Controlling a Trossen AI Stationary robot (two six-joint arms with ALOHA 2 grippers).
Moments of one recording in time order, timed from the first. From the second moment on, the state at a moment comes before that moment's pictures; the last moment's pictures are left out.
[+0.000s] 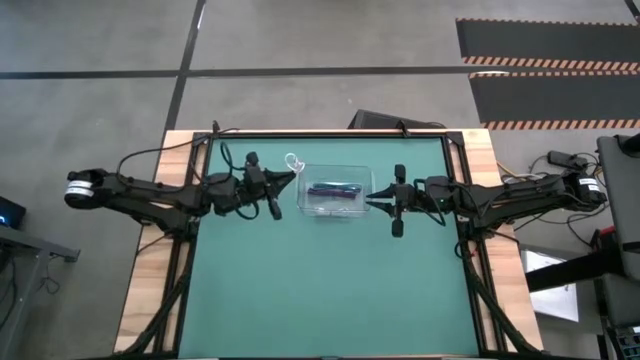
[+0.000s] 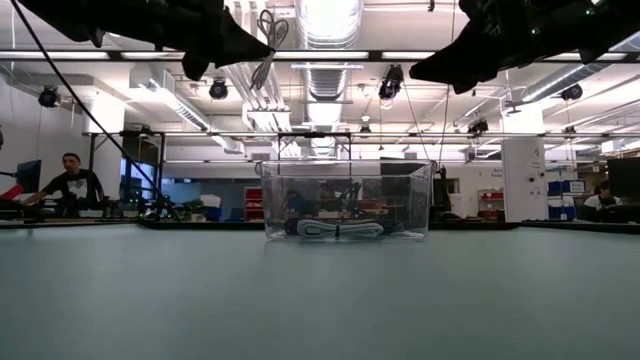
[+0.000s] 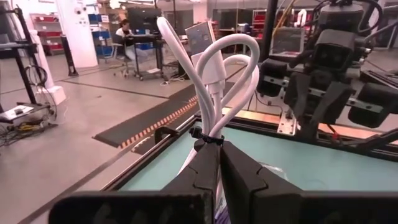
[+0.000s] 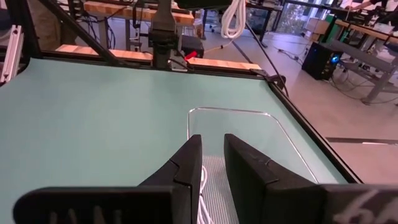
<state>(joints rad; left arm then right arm) 0.02 1.05 0.56 0.50 -0.44 -0.02 -0.03 0.99 0.47 0.32 0.07 -0.13</state>
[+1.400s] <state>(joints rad) -0.10 1.38 0.56 1.07 -0.30 0.06 -0.01 1.18 0.40 0.82 -0.03 -0.16</state>
